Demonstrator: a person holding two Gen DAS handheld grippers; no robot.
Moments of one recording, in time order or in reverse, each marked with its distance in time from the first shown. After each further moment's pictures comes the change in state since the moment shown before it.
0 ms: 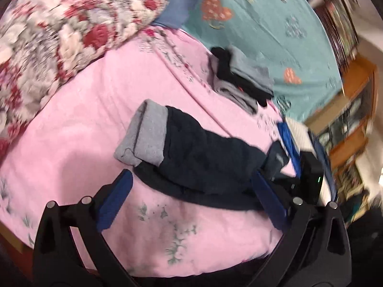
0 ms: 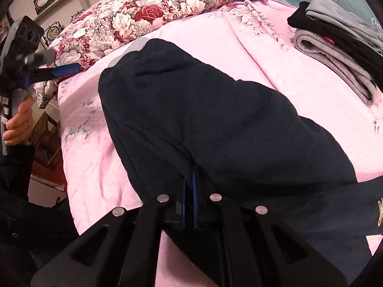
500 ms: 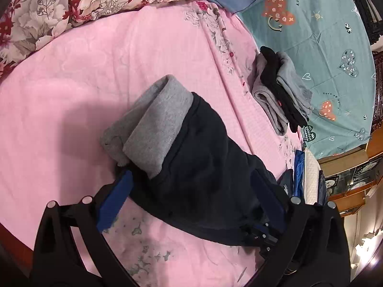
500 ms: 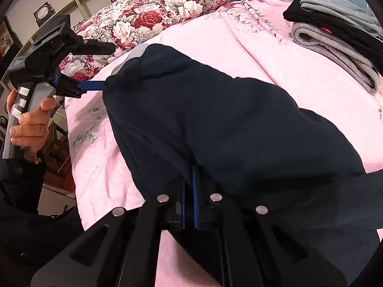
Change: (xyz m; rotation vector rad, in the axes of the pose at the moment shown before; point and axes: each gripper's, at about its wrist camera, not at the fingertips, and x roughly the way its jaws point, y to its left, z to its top) left arm 0.070 0.007 0.014 -0.322 0.109 0.111; right arm -0.003 -0.003 -0.002 0.041 -0.018 0.045
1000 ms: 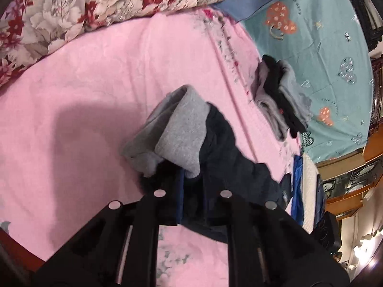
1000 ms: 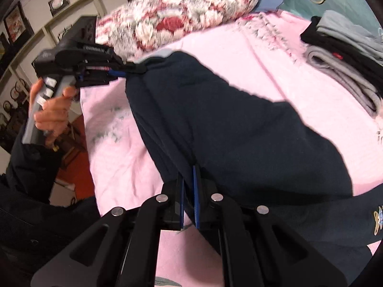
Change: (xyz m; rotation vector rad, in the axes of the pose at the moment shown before) left arm -0.007 0.028 0.009 -0.006 -0.004 -0.013; right arm -0.002 0.028 0.002 -0.086 0.034 -0.011
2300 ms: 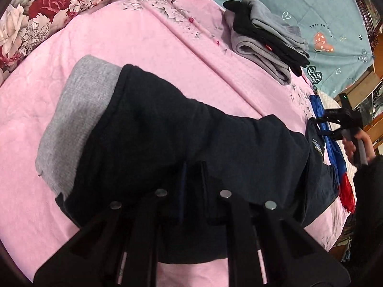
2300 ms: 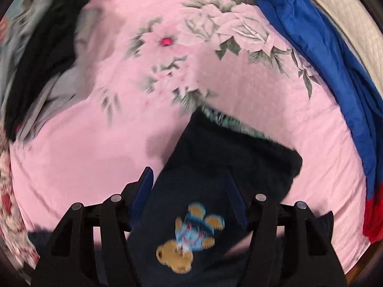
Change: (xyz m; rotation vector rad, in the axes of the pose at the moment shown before) left arm 0.071 -0.066 -0.032 0.407 0.049 0.088; right arm -0.100 -0.364 -0.036 1.165 0.148 -0.482
